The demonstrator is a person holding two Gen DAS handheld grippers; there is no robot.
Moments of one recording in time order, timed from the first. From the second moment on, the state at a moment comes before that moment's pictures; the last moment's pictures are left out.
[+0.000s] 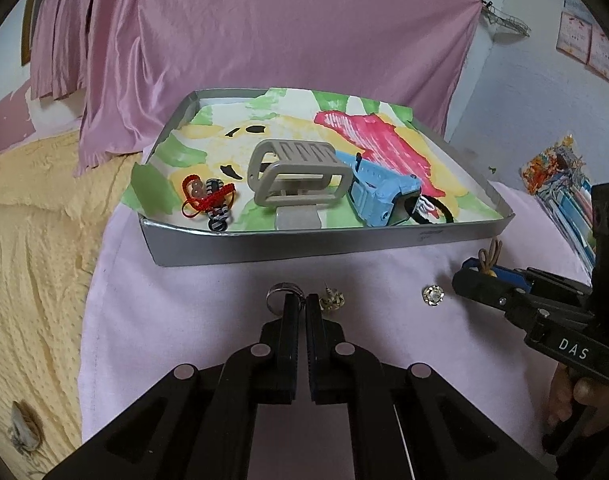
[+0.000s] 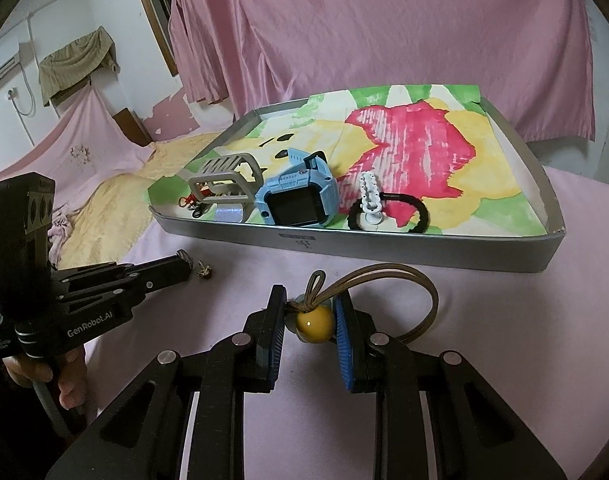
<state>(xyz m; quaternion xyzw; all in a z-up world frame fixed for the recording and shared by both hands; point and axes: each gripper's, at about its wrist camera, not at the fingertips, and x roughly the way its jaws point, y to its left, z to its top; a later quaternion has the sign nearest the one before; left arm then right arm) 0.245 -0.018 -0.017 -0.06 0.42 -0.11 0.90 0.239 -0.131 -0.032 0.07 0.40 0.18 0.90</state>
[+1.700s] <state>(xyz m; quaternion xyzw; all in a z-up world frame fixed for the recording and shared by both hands) 0.309 -0.055 -0.006 -0.06 0.41 -0.14 0.90 0.304 -0.149 -0.026 0.07 0.39 0.16 0.90</state>
